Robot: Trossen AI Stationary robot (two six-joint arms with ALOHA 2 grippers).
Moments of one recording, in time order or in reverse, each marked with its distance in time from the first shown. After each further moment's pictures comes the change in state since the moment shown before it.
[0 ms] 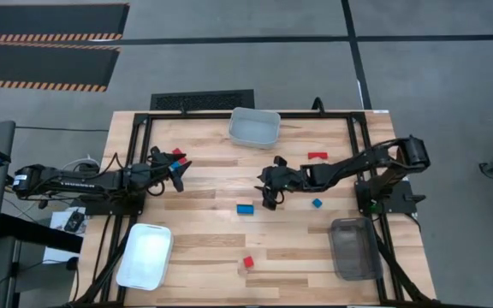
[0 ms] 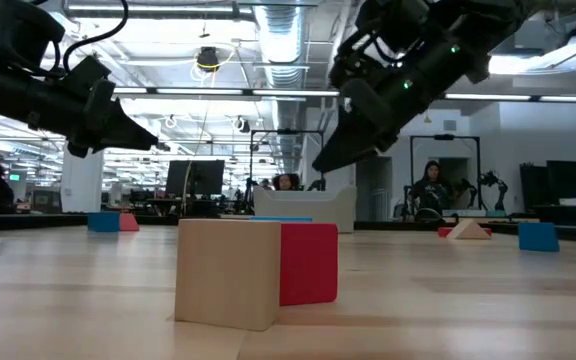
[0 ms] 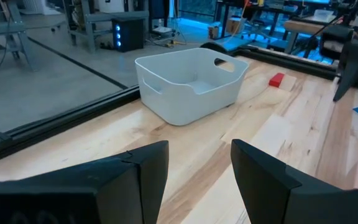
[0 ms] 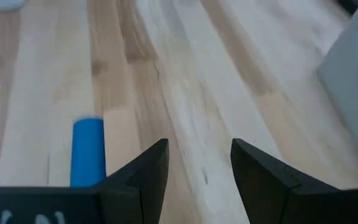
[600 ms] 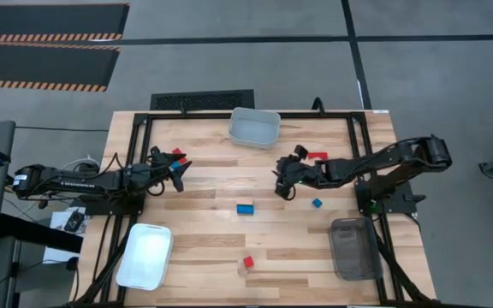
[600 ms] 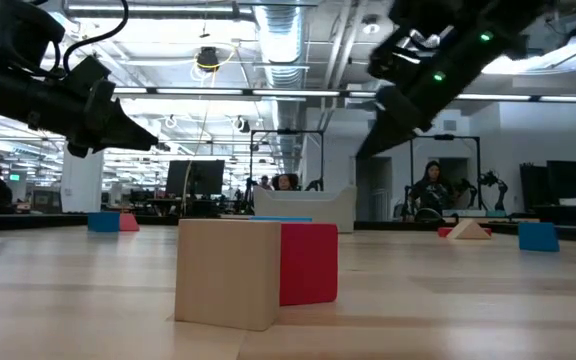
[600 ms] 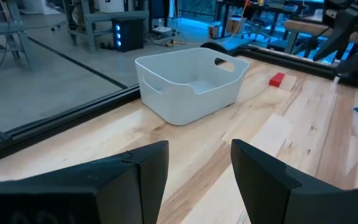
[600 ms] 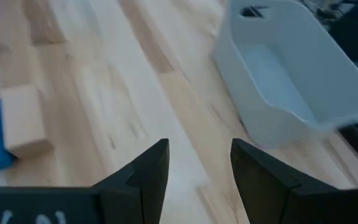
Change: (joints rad) left arm 0.000 0.000 -0.002 -0.002 -0.001 0.000; right arm -0.016 -0.221 -0.118 -0.162 0.256 0.014
